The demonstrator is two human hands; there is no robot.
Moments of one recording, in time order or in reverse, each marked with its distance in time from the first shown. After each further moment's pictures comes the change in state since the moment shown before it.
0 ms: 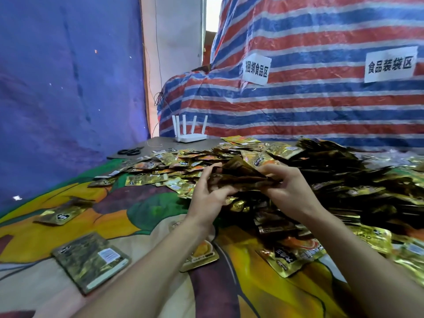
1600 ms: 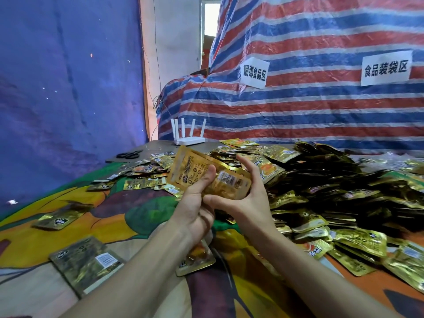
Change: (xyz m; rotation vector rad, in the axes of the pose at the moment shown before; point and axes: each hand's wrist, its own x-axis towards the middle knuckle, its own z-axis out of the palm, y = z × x) left_hand -0.007 0.030 0.000 -0.712 0.041 -0.307; right_hand -0.014 -0.036 0.076 0.626 0.200 -0.001
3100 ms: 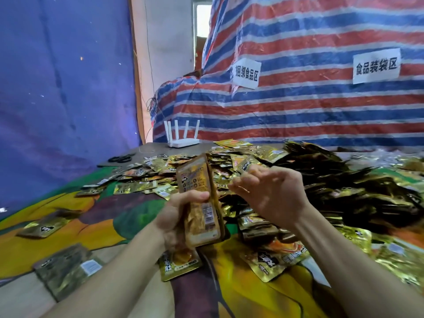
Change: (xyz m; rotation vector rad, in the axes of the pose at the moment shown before) left_hand 0.000 0.013 -0.029 0.380 -0.309 -0.271; right_hand 0.032 -0.030 -0.069 0.696 -0.255 0.526
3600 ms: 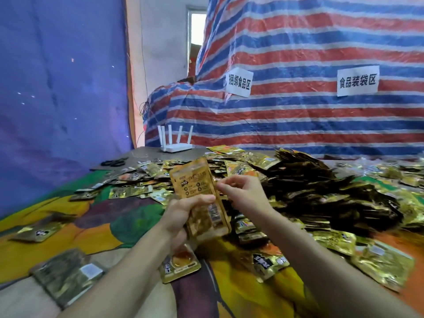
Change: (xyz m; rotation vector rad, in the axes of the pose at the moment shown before) left_hand 0.002 -0.002 0.017 0.087 0.242 0.161; right_hand 0.020 0.025 0.018 -1.066 0.379 -0.188
